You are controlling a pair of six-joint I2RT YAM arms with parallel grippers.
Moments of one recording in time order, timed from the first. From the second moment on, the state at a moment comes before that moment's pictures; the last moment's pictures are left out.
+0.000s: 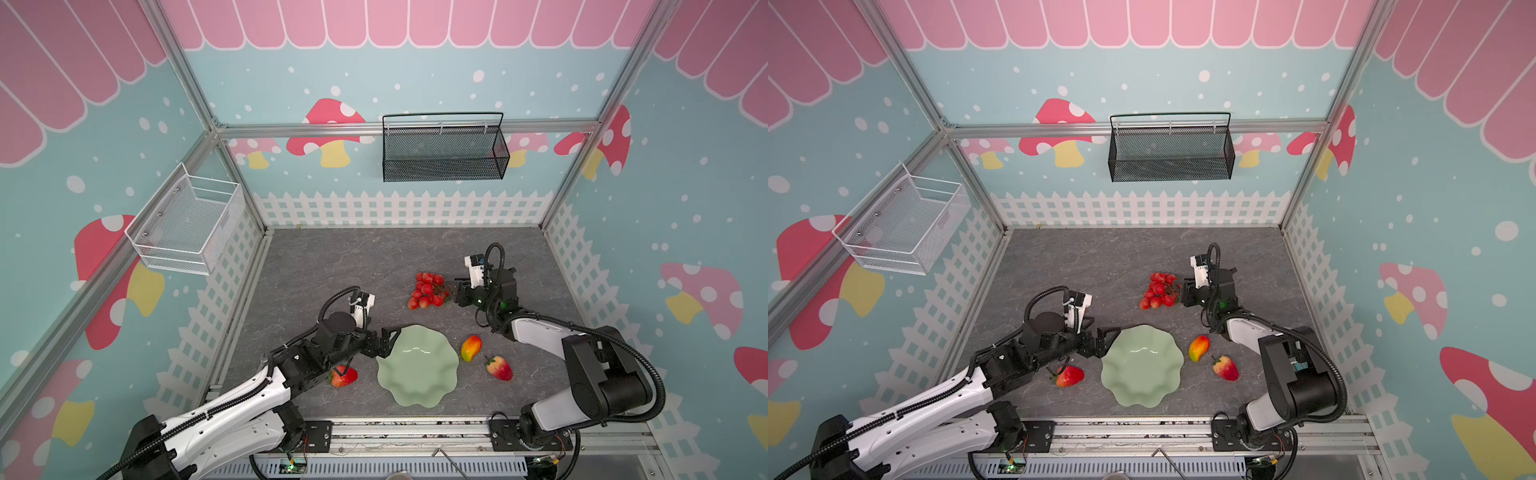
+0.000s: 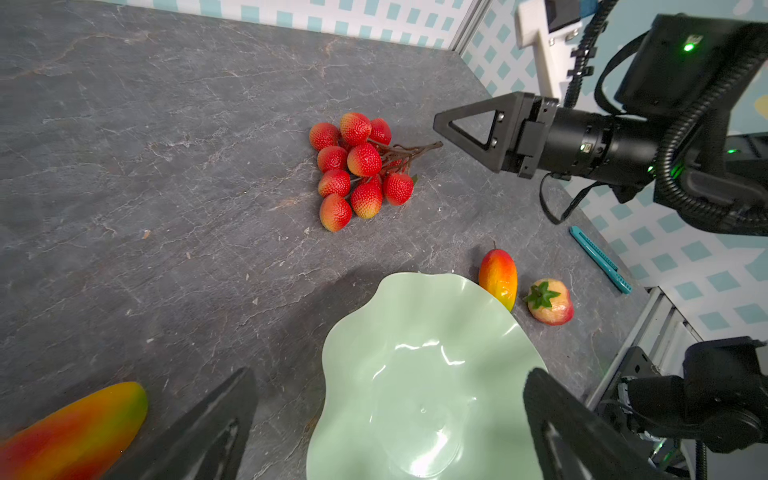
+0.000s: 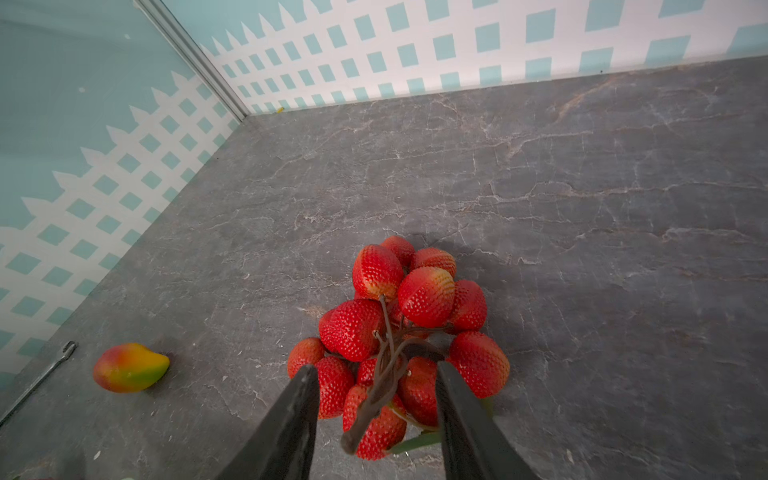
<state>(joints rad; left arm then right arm) -0.82 0.88 0.58 -0.18 -0.05 -0.48 0.27 1.52 0.66 0.44 -0.38 0.27</state>
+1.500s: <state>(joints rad) -0.83 0.60 0.60 -0.54 -0.18 -0.51 0.49 1.00 0.62 0.09 -0.59 0.24</state>
